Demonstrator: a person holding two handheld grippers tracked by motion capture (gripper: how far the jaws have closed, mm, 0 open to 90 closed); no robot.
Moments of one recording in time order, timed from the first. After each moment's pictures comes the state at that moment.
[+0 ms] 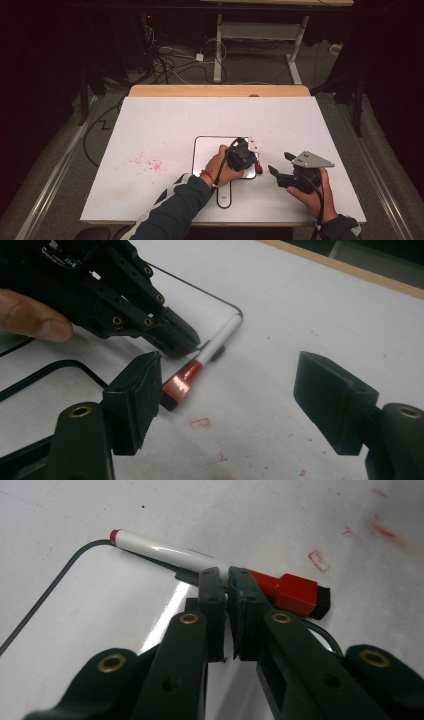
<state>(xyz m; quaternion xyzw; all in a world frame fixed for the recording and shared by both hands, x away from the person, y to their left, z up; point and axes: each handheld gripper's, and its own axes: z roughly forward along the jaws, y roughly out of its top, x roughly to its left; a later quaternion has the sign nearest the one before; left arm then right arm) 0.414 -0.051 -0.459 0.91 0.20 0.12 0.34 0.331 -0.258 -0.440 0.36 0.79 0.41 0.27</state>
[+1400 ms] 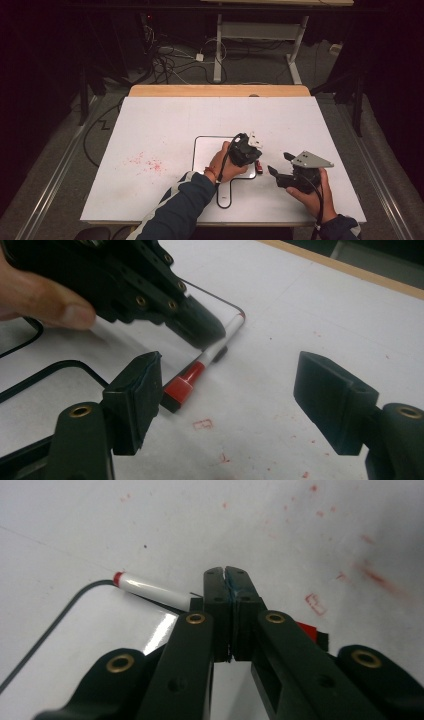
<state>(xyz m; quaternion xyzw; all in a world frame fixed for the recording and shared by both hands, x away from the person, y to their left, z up) 0.420 -0.049 -0.451 0.90 0.19 0.11 0.38 0.331 -0.257 -0.441 0.36 0.79 0.41 0.27</state>
